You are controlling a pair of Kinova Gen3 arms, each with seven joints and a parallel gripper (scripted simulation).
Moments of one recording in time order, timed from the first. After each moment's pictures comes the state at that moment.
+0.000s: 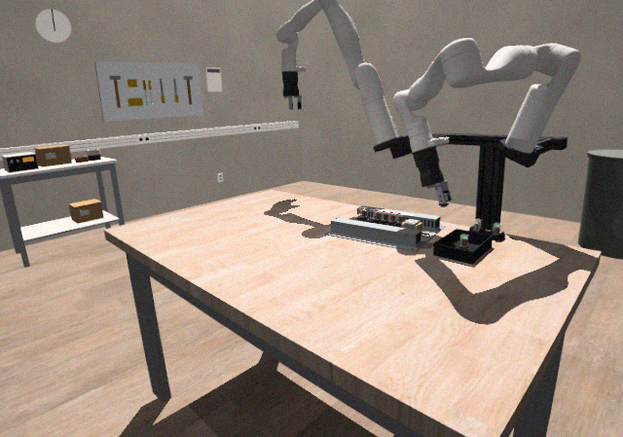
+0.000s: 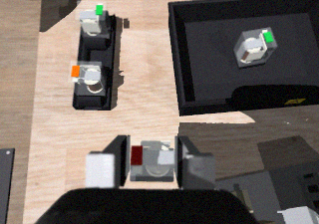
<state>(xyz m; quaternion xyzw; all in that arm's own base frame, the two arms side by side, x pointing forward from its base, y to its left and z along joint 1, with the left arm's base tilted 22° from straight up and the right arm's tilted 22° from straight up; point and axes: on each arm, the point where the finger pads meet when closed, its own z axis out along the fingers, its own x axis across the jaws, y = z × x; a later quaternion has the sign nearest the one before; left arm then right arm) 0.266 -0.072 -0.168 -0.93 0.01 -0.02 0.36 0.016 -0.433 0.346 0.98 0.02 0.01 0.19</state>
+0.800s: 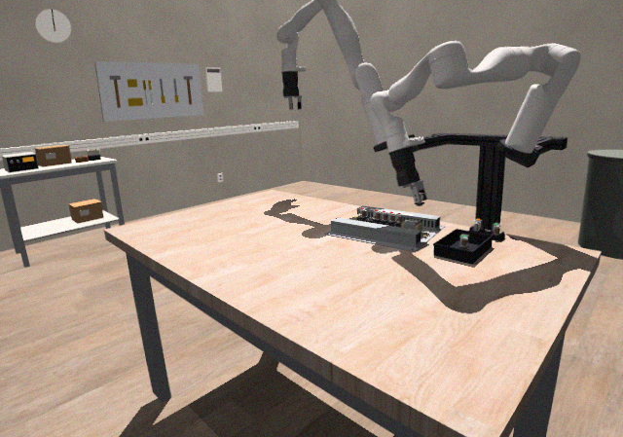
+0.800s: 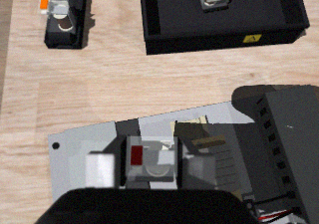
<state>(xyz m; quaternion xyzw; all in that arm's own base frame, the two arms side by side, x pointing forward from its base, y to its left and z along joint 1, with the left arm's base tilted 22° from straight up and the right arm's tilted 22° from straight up) 0.299 -0.136 -0.193 -0.93 0.01 -0.02 0.36 0.016 -0.433 0.346 0.98 0.02 0.01 0.19</state>
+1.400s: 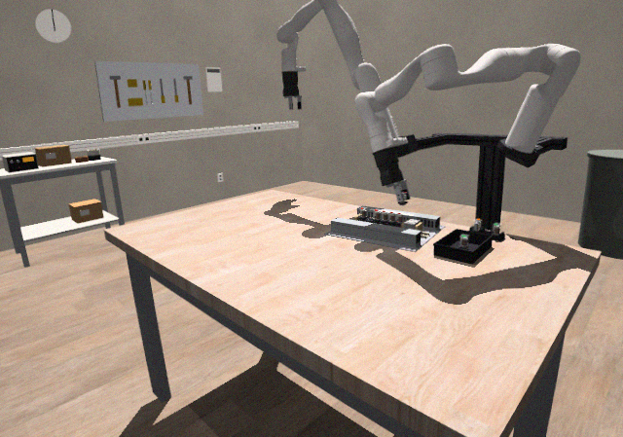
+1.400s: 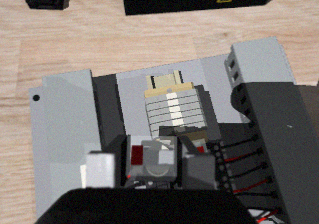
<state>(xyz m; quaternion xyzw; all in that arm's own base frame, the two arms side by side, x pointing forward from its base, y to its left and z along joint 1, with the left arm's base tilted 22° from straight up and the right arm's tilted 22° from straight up) 0.323 -0.182 -0.211 -0.93 0.01 -0.02 0.36 0.016 -0.433 0.346 0.98 0.02 0.01 0.19</state>
